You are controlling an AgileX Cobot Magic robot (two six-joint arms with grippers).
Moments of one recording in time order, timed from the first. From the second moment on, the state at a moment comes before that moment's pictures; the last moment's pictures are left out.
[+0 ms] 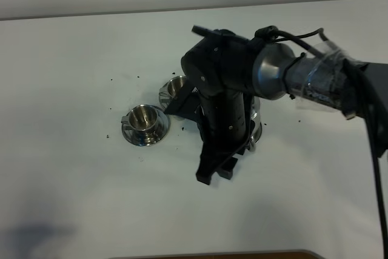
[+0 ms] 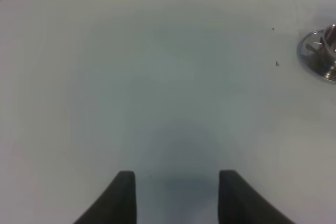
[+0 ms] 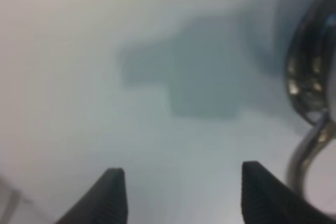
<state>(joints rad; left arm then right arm) 0.06 0.00 -0.46 0.09 1.07 -0.09 0.94 2.12 -1.59 -0.01 1.22 -0.23</state>
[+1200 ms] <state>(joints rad) 0.06 0.00 -0.46 0.09 1.07 -0.09 0.77 2.04 -1.59 0.15 1.16 0.34</state>
